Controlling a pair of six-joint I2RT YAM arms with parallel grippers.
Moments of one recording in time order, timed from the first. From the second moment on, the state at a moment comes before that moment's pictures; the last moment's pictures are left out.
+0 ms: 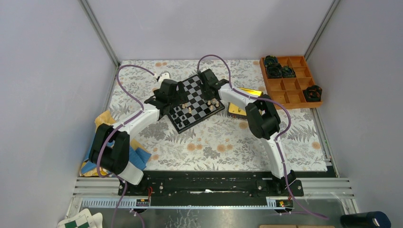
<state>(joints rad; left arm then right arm) -0.39 1.55 1.02 -0.17 -0.24 -0.61 0.63 2.29 1.85 -0.45 0.16 0.18</state>
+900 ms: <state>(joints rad) -0.39 1.55 1.02 -0.17 -0.24 -0.61 0.63 2.29 1.83 -0.43 0.15 0.17</state>
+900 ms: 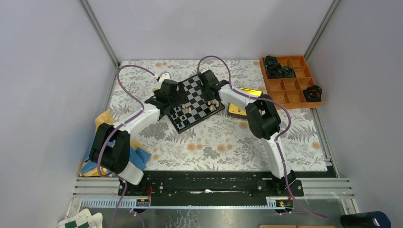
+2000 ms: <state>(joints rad) -0.39 1.55 1.02 -0.17 -0.23 -0.61 0.64 2.25 1.80 -0.44 0.16 0.15</state>
